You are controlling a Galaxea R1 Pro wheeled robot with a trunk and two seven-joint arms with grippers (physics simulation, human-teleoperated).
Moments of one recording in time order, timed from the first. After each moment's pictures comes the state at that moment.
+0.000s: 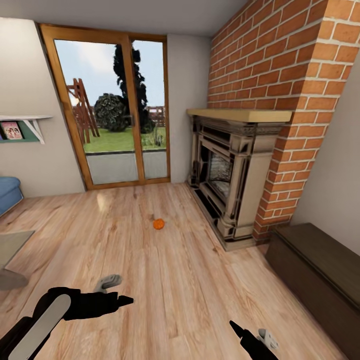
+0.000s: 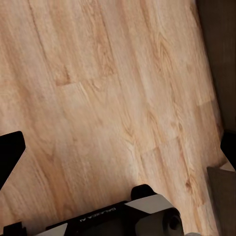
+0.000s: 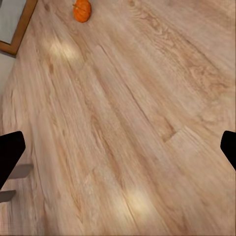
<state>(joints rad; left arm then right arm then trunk) -0.27 0.40 -0.28 -1.43 1.05 0.99 0.12 -0.44 -0.13 0.47 -0.10 -1.25 -0.07 0.65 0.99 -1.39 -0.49</state>
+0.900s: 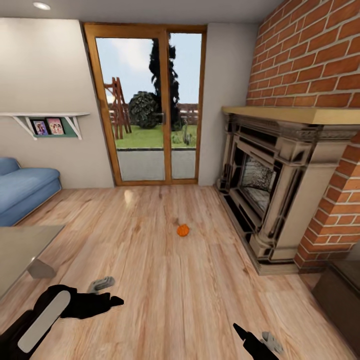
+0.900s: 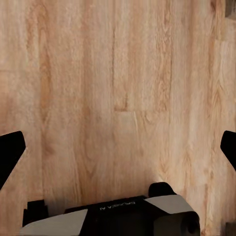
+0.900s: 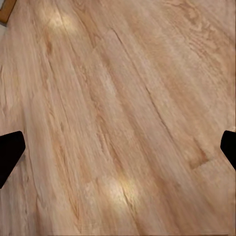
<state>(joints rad) -0.34 0.40 -0.28 -1.24 1.01 0.98 0.13 -0.43 -0.13 0.46 -0.08 -1.25 -0.08 0.60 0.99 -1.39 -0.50</state>
